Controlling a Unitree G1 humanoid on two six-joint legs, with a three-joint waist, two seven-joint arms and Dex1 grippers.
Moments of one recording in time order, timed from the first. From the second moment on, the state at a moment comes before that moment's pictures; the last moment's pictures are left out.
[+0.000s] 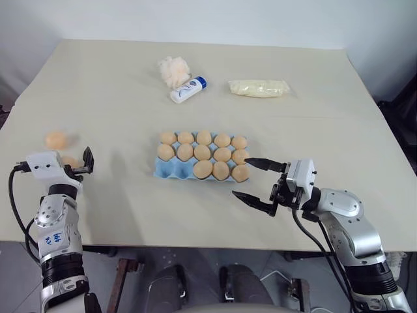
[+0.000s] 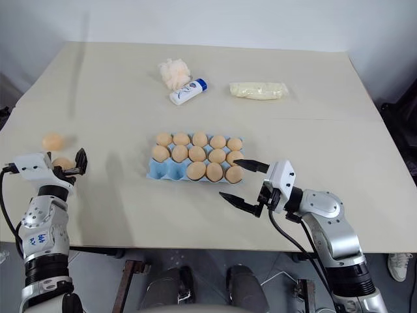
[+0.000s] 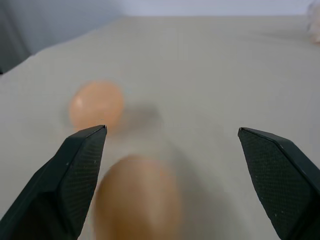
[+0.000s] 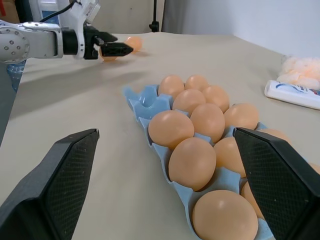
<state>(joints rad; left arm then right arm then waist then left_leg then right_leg) -0.23 0.41 0.50 0.28 -0.25 0.03 -0.10 -0.17 -0.51 0.03 -0.25 0.44 0.09 0.96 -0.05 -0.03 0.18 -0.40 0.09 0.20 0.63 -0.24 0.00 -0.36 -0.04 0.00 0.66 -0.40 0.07</state>
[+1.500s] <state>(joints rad) -0.47 0.41 -0.06 0.19 -0.26 -0.04 -0.84 -0.13 -0.52 0.01 -0.29 0.41 0.09 0.89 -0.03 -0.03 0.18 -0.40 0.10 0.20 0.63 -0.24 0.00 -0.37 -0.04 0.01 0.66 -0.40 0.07</state>
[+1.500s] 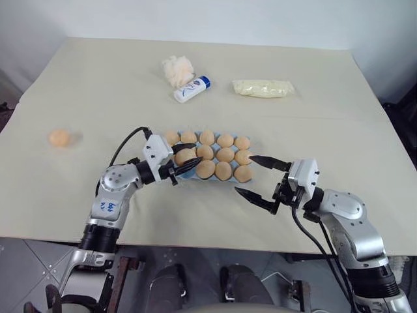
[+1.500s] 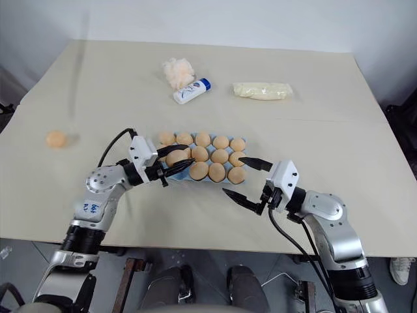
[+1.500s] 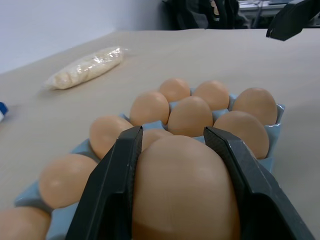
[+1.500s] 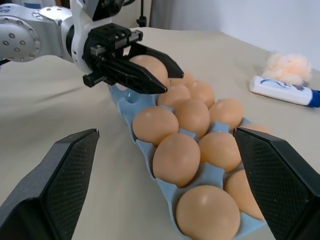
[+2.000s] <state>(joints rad) -0.46 0.44 -0.06 0.25 -0.23 -0.09 -0.90 -0.01 -0.59 -0.08 -0.36 0.44 0.10 0.90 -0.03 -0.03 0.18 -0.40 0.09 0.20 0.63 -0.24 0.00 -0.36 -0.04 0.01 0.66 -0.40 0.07</state>
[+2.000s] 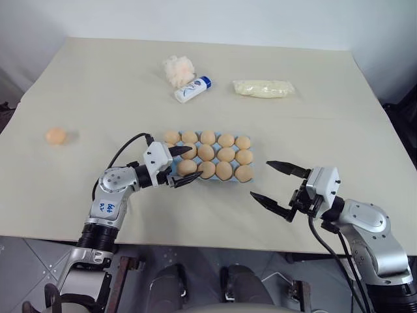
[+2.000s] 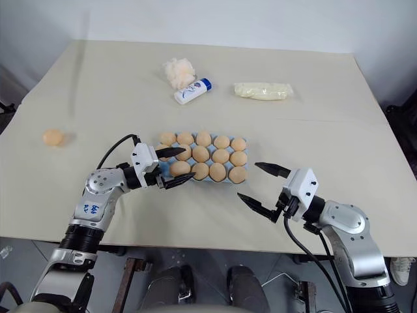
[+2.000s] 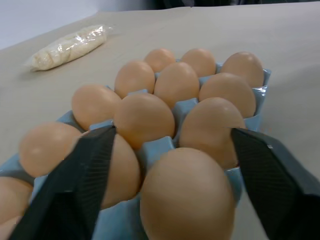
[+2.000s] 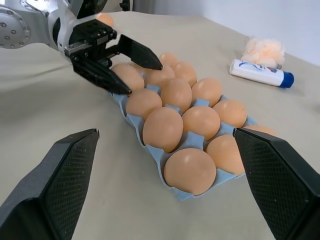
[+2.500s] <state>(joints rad) -0.13 0.57 0.33 0.07 -0.31 -0.03 -0.71 -0.16 -0.57 0.05 -0.37 0.49 0.13 1.02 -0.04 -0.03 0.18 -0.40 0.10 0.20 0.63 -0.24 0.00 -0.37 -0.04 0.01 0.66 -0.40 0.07</state>
